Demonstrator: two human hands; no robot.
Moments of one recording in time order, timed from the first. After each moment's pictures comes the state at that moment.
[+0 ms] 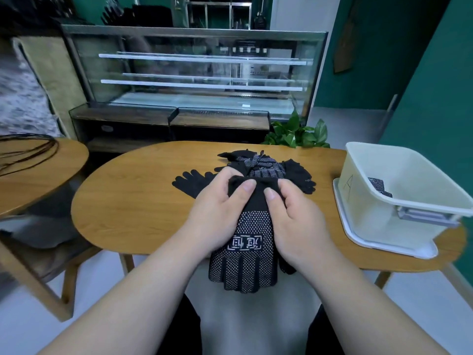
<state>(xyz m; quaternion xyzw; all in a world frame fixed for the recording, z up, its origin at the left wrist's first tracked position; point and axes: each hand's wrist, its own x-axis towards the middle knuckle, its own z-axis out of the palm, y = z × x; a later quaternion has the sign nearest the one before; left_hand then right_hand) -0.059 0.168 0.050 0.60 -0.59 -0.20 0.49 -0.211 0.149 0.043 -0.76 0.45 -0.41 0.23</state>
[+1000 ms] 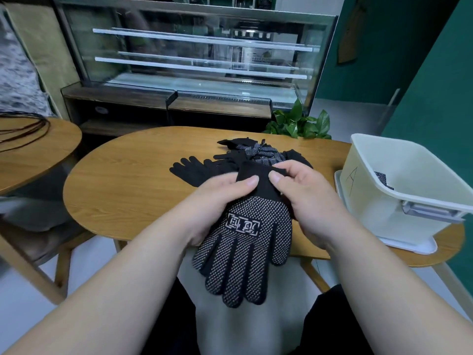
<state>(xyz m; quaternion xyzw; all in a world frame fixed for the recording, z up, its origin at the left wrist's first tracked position) -0.042 0.157 0.035 0.45 -0.45 -0.60 0.48 -0.216 0.117 0.052 -0.61 0.38 -0.40 0.57</state>
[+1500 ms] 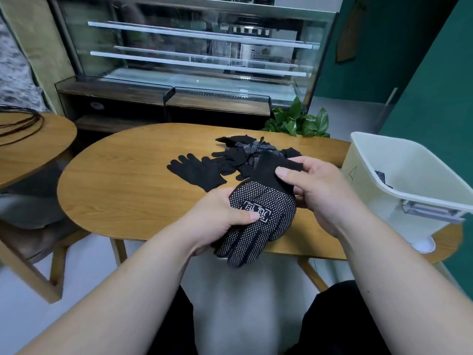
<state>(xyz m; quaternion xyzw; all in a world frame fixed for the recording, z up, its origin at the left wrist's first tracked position) -0.044 0.155 0.008 0.47 -0.48 -0.57 0.47 -0.232 0.097 0.056 -0.61 0.42 -0.40 0.54</state>
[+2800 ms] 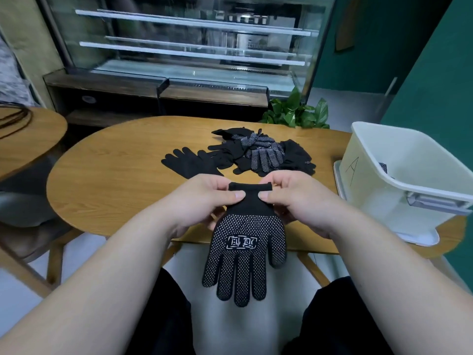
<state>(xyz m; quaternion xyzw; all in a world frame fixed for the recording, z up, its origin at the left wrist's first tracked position) -0.019 0.138 0.011 0.55 -0.53 -0.53 0.37 -0.224 0.091 0.035 -0.69 0.43 -0.20 0.54</state>
